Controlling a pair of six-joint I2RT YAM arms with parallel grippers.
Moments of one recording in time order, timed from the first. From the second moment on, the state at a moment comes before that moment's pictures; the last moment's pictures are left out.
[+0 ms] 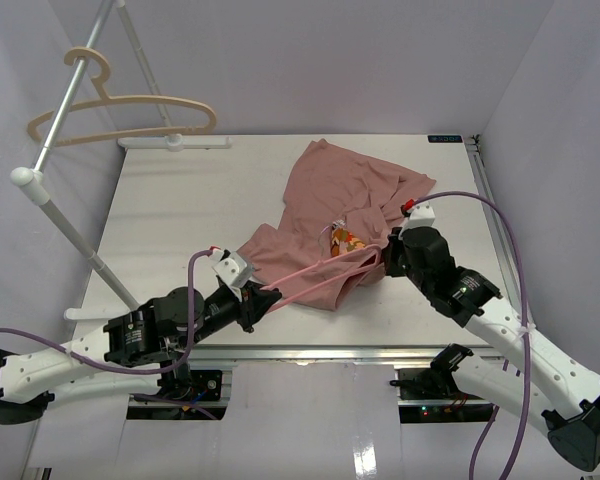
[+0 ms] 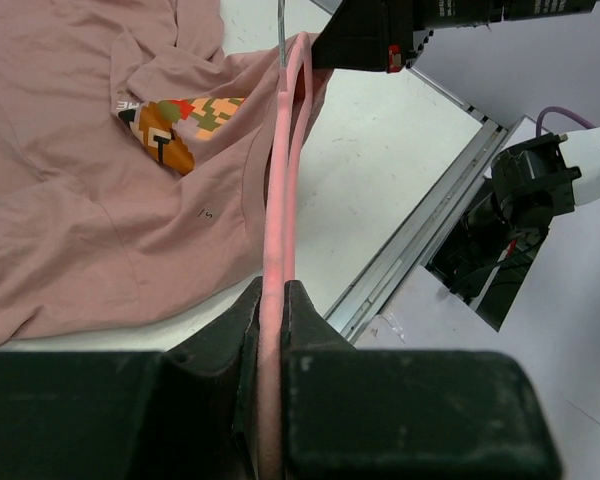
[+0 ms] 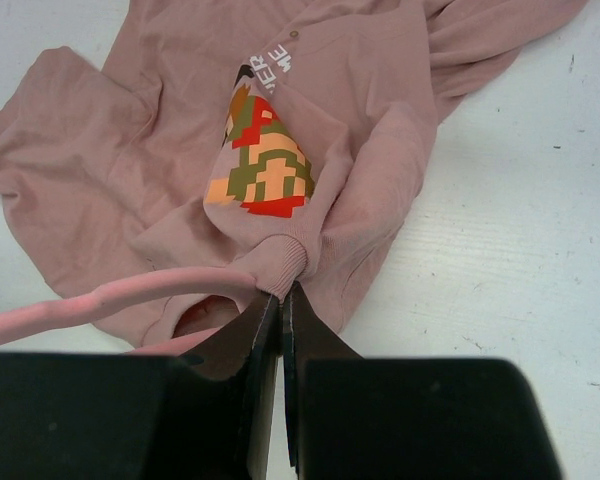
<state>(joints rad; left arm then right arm) -1.30 0.57 0.71 -0.31 -0.36 -0.29 0.69 0.83 0.75 -0.46 0.31 0.39</state>
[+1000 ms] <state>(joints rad) -1.30 0.56 0.61 -0.14 -0.43 -0.19 0.69 0.86 0.93 -0.56 0.19 0.33</state>
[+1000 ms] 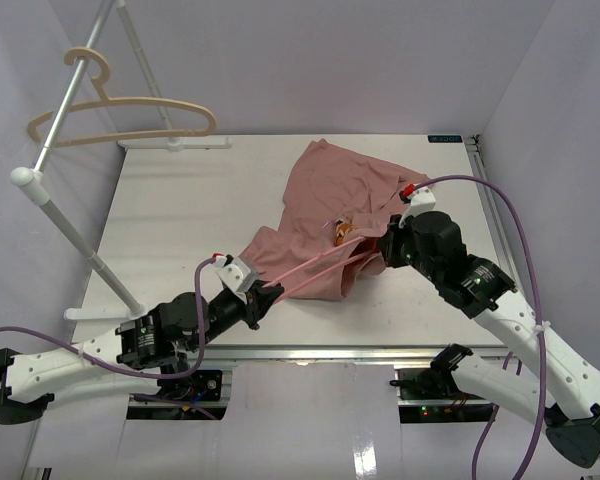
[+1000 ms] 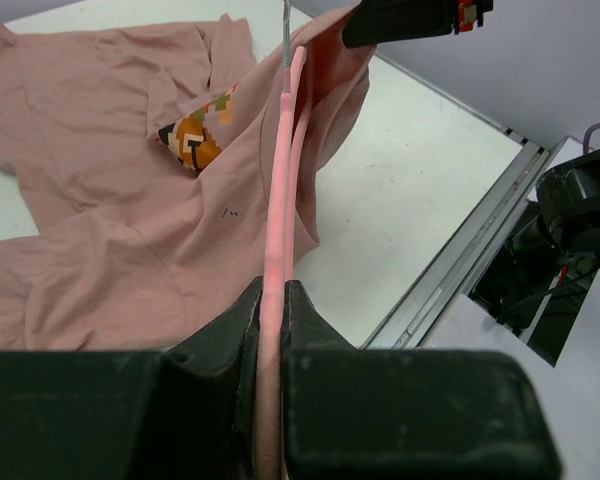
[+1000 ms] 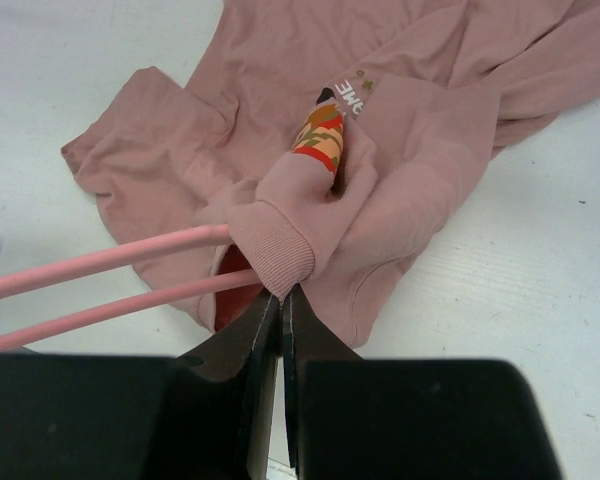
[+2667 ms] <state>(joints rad) -1.30 0.38 0.29 0.30 -0.22 -0.04 0.87 1.08 1.14 -0.49 -0.26 0.28</state>
